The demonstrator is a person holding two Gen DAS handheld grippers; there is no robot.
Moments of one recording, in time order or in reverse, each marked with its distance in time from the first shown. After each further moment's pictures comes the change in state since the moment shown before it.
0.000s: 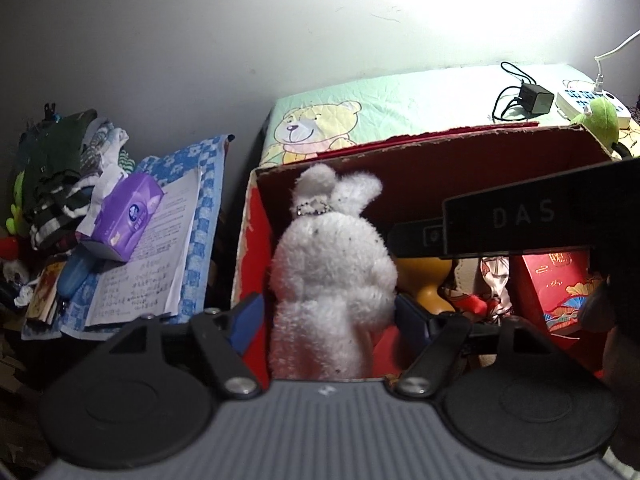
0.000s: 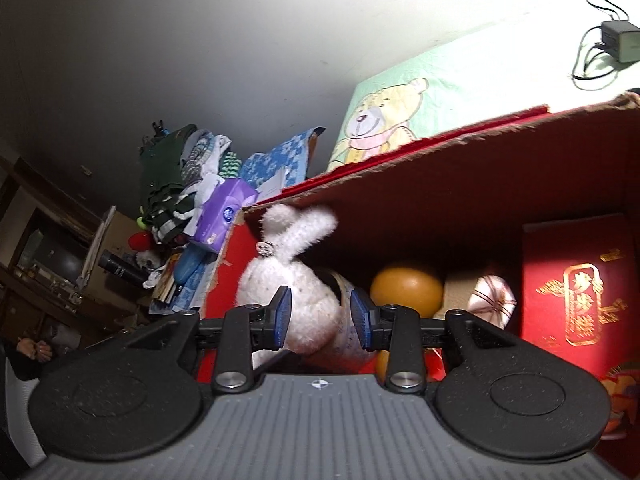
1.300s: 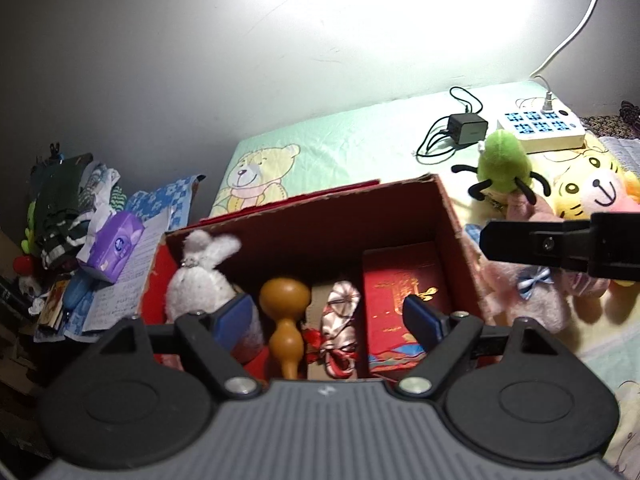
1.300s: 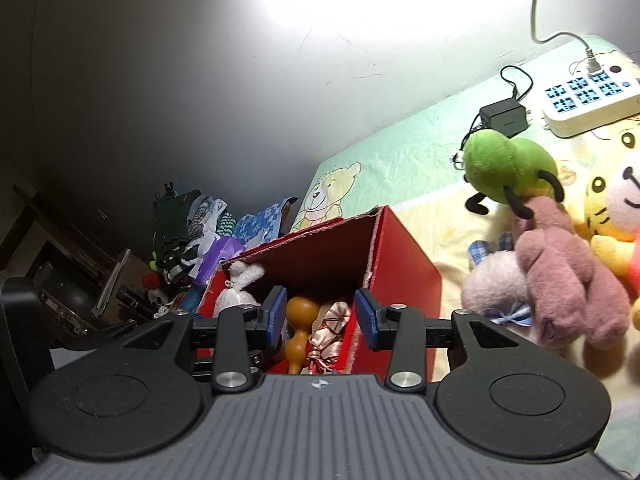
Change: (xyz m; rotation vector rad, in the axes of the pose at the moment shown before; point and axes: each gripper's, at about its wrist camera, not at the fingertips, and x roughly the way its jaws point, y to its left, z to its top) left arm -0.071 -0.148 0.033 0.018 -0.056 0.052; right arm -0.179 -0.087 -0.003 -0.001 -0.167 0.018
